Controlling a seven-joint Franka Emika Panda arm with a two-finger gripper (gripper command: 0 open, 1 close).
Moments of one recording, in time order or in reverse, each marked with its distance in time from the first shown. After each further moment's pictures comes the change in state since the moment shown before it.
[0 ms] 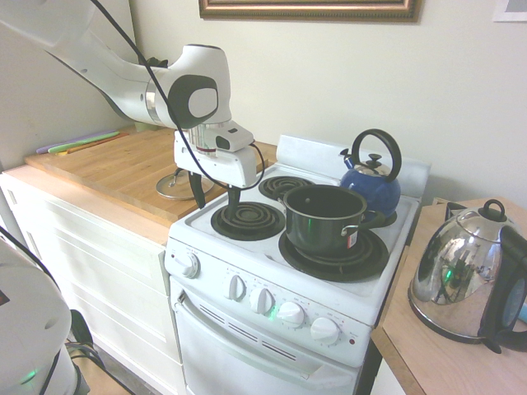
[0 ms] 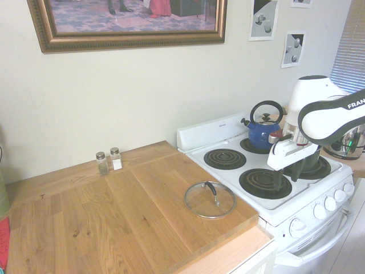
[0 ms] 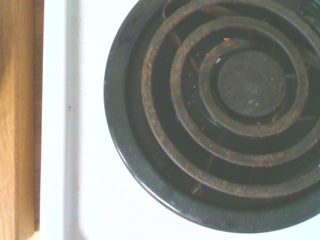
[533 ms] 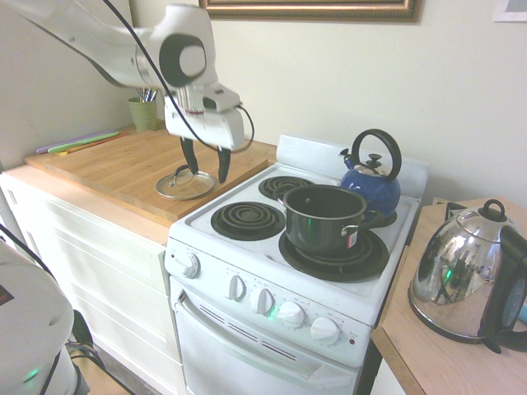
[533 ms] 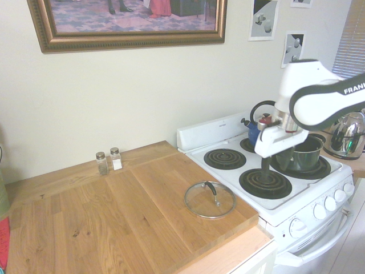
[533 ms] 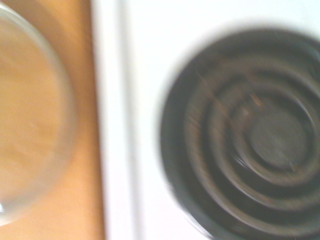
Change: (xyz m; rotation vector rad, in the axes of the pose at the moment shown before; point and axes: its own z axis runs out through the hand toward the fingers) arm -0.023 -0.074 -0.080 0.049 0.051 0.001
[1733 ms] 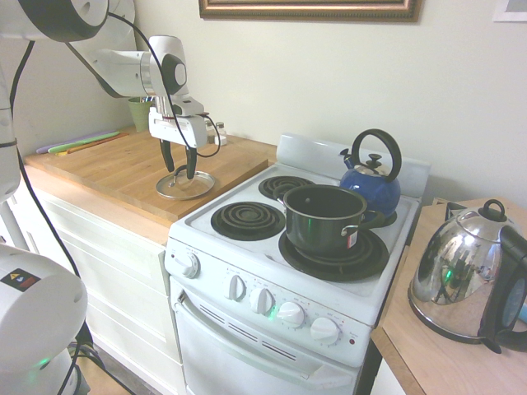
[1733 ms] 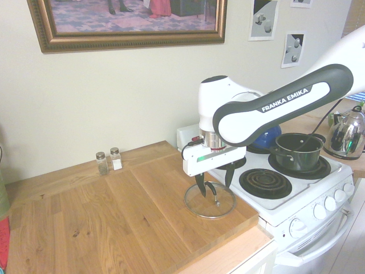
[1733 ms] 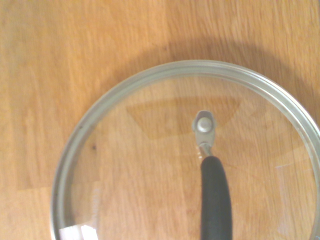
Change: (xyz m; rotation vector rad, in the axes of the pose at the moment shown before) arm -0.064 -0.152 0.080 -0.121 -0.048 0.087
